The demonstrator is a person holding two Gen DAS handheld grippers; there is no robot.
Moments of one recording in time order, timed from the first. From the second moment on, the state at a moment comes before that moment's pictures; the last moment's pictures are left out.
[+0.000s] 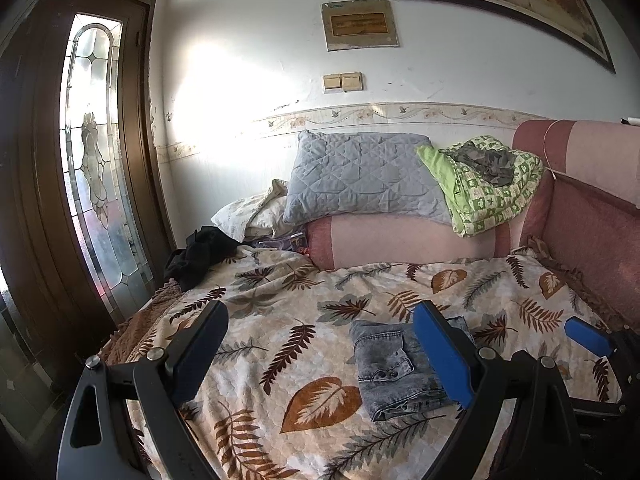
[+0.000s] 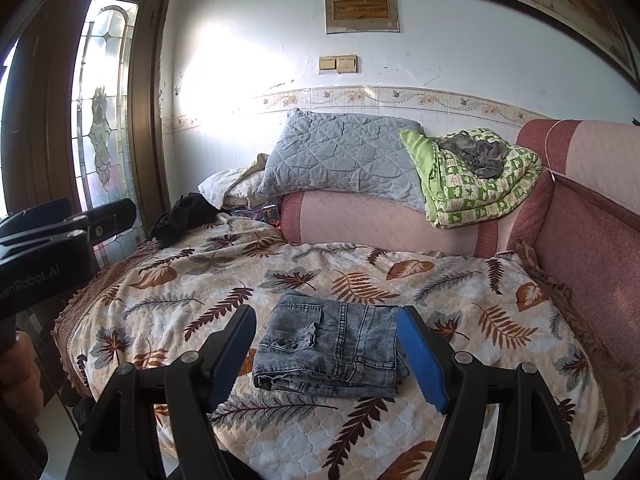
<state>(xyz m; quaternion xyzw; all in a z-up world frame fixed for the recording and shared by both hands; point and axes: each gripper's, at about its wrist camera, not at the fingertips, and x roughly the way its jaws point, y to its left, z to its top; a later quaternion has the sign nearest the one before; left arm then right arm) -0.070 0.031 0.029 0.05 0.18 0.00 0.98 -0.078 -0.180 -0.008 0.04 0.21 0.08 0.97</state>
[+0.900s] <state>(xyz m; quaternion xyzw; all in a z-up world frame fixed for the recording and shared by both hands) -0.070 0.035 0.026 0.04 0.18 0.00 0.98 -0.075 -0.172 -0.009 0.04 0.20 0.08 0.98</state>
